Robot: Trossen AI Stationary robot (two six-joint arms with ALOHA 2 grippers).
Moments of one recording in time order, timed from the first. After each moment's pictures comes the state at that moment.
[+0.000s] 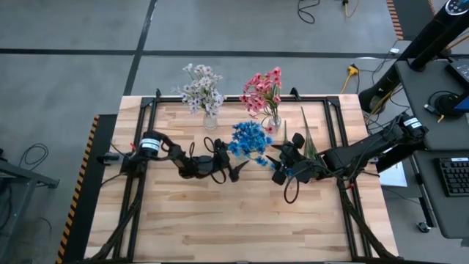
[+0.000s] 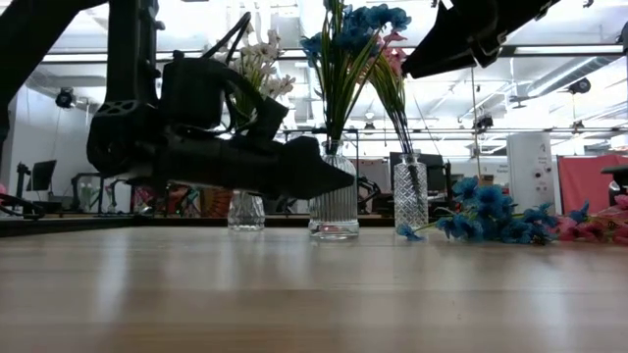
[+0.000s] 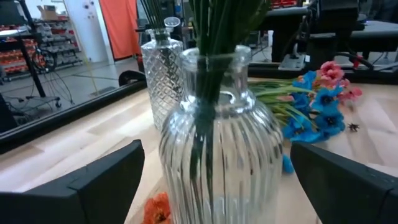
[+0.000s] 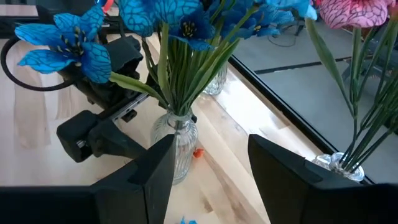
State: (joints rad) left arm -0.07 2.17 0.67 1.45 -0.53 0.01; right arm 0.34 1.23 0.80 -0.18 0.83 0.29
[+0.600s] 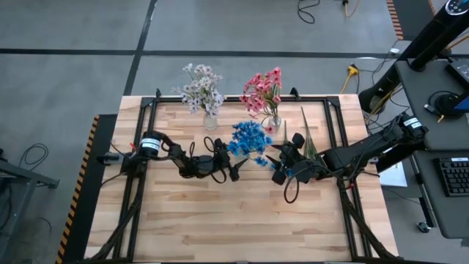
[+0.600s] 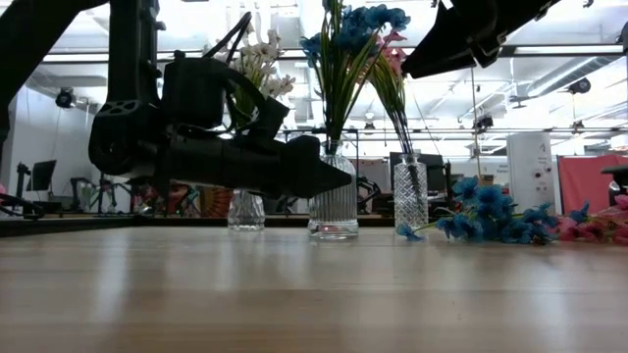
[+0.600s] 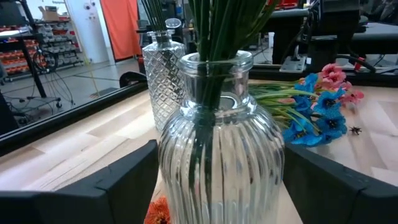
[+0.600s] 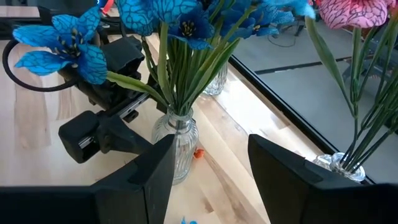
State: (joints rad) left arm -0.06 2.17 0.67 1.45 -0.53 0.01; right arm 0.34 1.23 0.79 -0.17 0.83 0.29
